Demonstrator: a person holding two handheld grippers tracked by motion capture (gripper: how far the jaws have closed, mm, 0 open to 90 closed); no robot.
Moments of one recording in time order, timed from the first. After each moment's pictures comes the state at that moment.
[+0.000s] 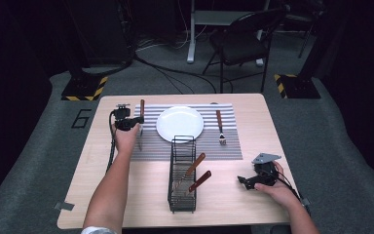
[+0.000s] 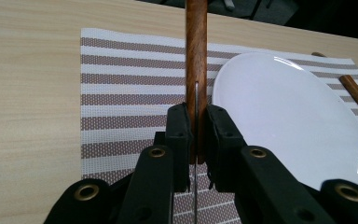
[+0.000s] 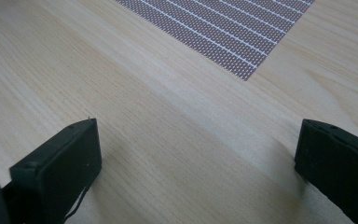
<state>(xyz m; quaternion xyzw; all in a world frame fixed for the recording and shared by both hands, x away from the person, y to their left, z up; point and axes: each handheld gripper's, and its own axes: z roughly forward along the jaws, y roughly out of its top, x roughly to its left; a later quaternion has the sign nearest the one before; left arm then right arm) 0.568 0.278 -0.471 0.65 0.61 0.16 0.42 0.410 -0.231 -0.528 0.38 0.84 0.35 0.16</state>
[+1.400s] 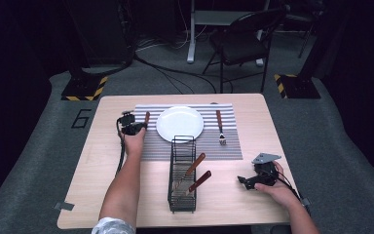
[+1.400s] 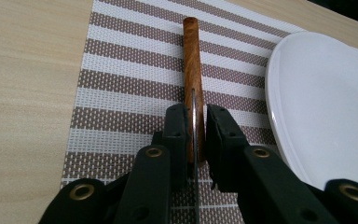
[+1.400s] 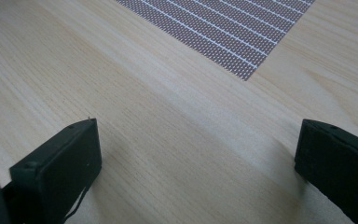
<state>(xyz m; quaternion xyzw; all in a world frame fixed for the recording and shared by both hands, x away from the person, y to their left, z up) 0.582 0.270 -0.519 0.60 0.68 0.14 0.39 0.411 -0.231 -0.528 0.38 0.84 0.35 0.16</state>
